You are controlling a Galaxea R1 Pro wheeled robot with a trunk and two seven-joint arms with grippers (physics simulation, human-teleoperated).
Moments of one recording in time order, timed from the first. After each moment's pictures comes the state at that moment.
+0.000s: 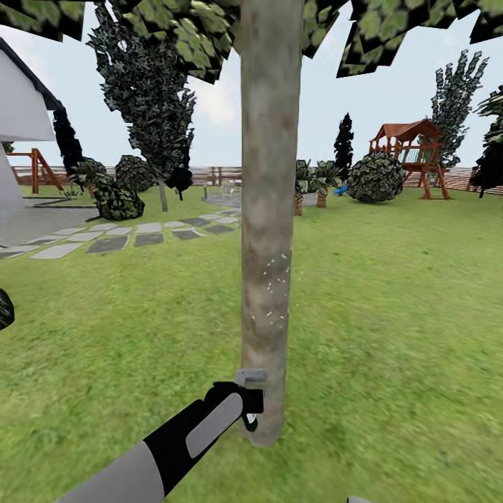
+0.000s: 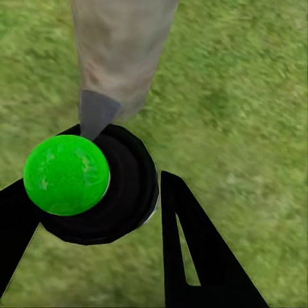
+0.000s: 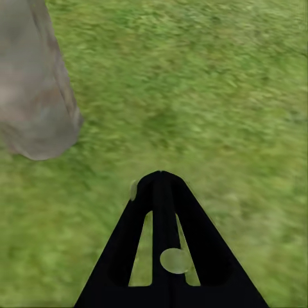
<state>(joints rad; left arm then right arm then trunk) -0.65 -0.07 -0.87 -0.97 1.12 0.55 0.67 -0.14 0.10 0.06 -0.51 -0.07 -0.35 -0.37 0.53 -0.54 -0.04</state>
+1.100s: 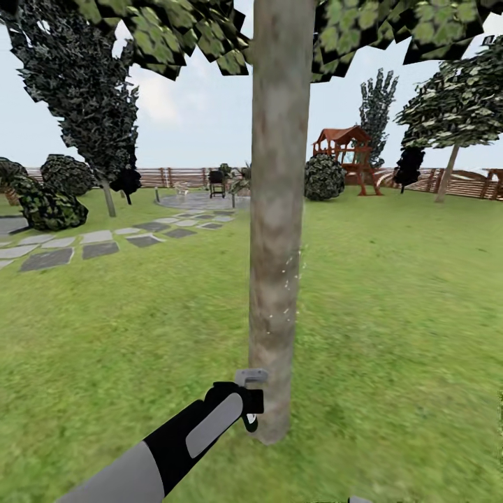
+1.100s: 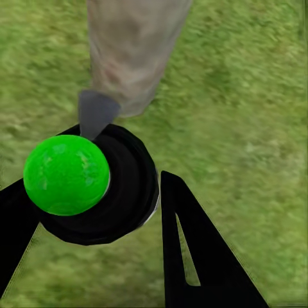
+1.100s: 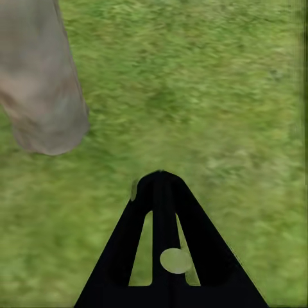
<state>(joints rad) -0.65 -0.07 -0.87 -0.97 1.12 0.55 0.67 -0.14 0.10 0.05 -0.51 -0.07 -0.35 -0.37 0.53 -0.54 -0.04</state>
